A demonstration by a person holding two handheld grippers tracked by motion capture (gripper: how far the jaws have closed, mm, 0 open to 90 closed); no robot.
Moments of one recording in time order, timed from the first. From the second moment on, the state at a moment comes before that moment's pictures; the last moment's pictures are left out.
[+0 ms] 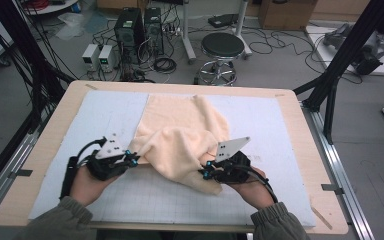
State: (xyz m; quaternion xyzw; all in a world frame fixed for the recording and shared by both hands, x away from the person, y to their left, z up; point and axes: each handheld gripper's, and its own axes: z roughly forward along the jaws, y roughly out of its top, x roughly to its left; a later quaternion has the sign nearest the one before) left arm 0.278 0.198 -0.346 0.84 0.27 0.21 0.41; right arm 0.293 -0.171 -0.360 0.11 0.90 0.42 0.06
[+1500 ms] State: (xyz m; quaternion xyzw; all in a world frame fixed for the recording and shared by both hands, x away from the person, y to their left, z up) left arm 0.337 0.120 -0.427 0.88 0.27 0.15 0.37; right arm 0.362 -0.195 -0.376 0.23 0.89 0.39 0.11
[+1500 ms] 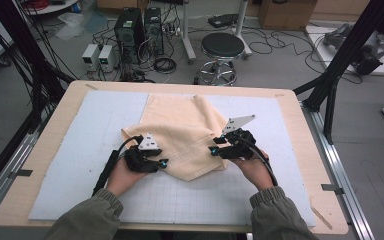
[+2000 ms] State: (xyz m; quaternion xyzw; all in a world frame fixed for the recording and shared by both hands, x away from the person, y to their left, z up) left arm 0.279 0.188 -0.356 0.85 0.26 0.21 0.42; right arm 0.338 -0.201 -0.357 0.21 0.88 0.41 0.13
